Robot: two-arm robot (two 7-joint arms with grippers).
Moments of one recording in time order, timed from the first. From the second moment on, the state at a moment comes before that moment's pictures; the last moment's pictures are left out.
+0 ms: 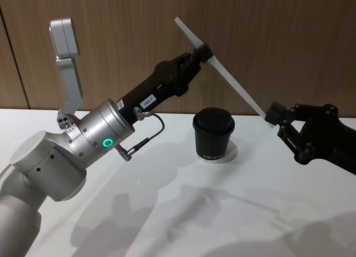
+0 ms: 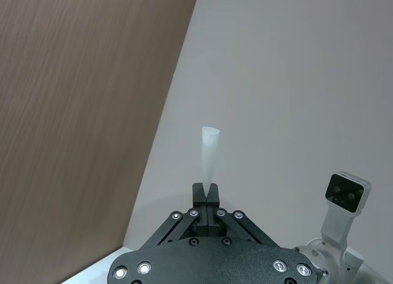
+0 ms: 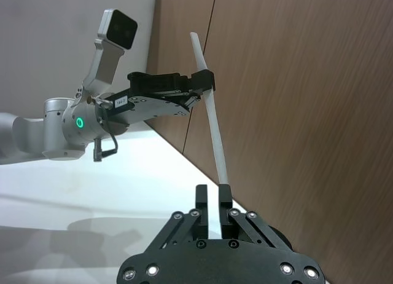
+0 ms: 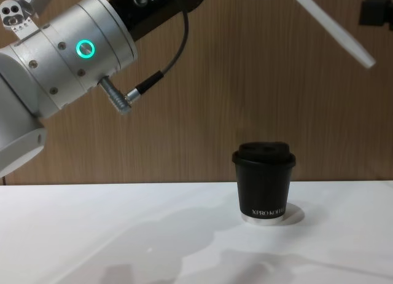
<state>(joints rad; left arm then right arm) -0.46 0.24 0.41 -1.47 -1.03 0.06 -0.78 0.08 0.62 -0.09 -1.93 0.53 0.12 0.70</state>
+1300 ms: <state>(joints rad) -0.49 0.34 0.46 -1.56 -0.84 0.05 -0.61 0.08 0.62 -0.09 -1.93 0.53 0.12 0.70</state>
